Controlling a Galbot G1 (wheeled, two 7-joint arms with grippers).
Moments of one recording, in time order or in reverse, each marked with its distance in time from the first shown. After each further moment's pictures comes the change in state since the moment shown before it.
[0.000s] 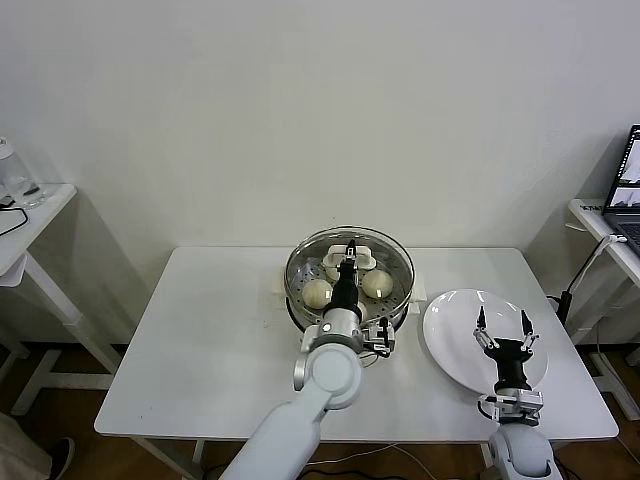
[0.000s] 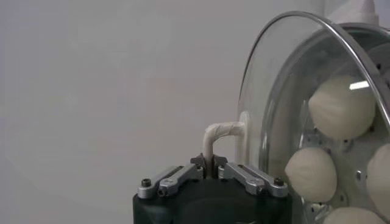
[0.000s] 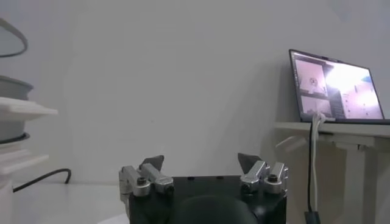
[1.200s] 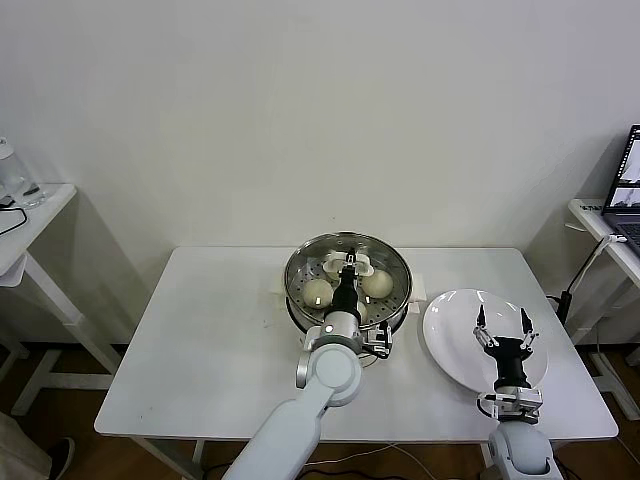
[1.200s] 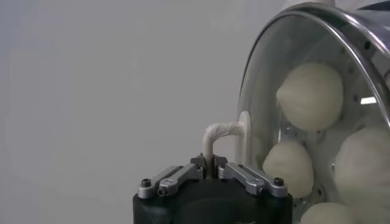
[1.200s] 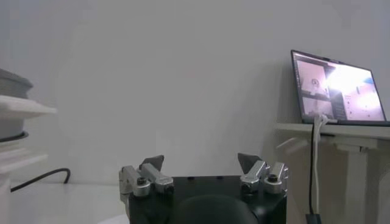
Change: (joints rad) left arm -0.005 -0.010 -0.015 0.085 0.025 -0.032 -0.015; right arm 0.011 0.001 0.000 -0.010 -0.009 0.004 -0.001
